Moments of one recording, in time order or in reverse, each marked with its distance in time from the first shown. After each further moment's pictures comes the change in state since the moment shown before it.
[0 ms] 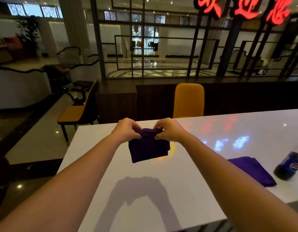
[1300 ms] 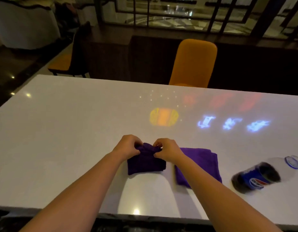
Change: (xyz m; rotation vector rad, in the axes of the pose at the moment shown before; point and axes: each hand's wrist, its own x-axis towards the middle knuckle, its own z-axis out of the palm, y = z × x) left_hand 0.098 0.137 0.357 -0.011 -0.141 -0.305; right_hand -0.024 0.398 -0.039 0.032 -0.348 0.070
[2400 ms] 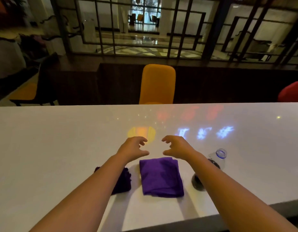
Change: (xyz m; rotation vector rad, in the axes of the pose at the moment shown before) left_hand 0.015 0.136 0.036 -0.036 0.032 0.220; right_hand -0.080 0.070 -0.131 -0.021 0.205 0.112
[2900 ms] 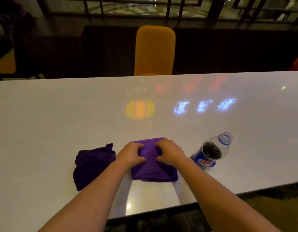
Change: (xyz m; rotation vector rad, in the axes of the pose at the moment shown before) left_hand 0.017 -0.039 0.105 0.116 -0.164 -0.113; right_hand 0.020 0.082 0.080 -0.278 -0.195 -0.005
